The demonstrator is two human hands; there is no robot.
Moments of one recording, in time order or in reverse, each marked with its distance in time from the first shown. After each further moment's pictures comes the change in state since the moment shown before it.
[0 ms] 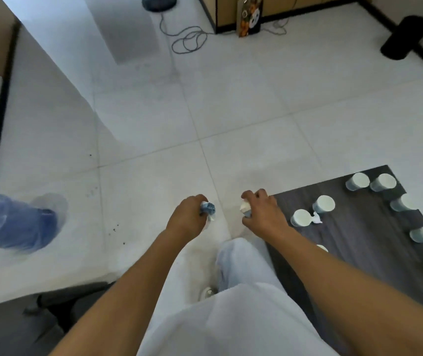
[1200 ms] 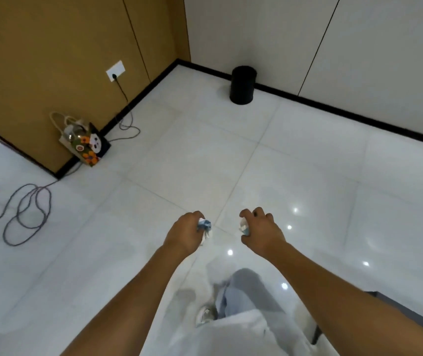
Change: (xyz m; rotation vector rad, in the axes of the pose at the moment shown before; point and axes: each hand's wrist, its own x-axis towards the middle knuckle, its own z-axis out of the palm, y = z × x) left_hand 0.853 0.552 -0.092 0.339 -0.428 0.559; right_hand 0.661 0.356 -0.433 0.252 0.232 0.657
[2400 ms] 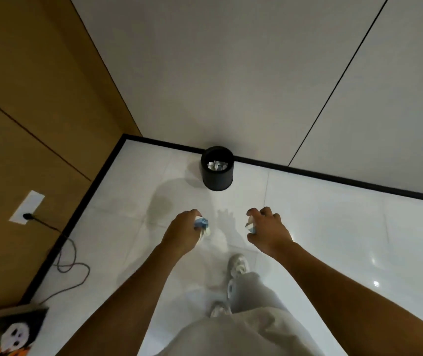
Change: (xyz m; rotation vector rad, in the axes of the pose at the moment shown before) left_hand 0.895 0.263 -0.300 0.168 -0.069 0.177; right_hand 0.818 0.111 -0.412 0.157 0.077 0.269
